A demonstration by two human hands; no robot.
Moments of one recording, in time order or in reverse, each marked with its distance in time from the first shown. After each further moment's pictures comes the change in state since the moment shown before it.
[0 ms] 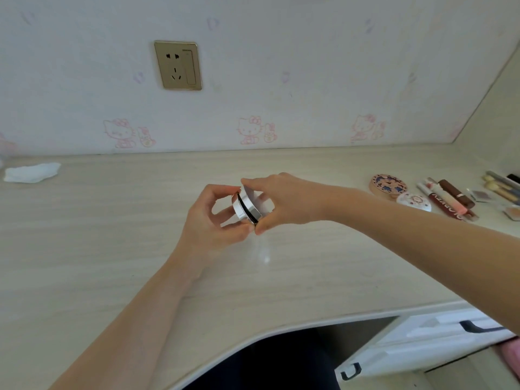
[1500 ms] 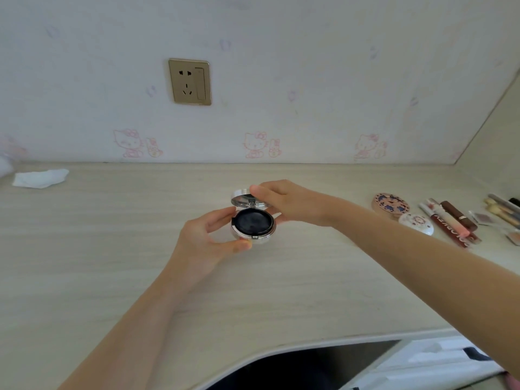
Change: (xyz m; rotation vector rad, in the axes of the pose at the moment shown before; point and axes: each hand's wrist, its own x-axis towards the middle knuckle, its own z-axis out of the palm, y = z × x) left_hand -0.003 0.003 -0.014 0.316 0.037 -0.071; right_hand 0.016 0.016 -0.002 0.630 0.021 0.135
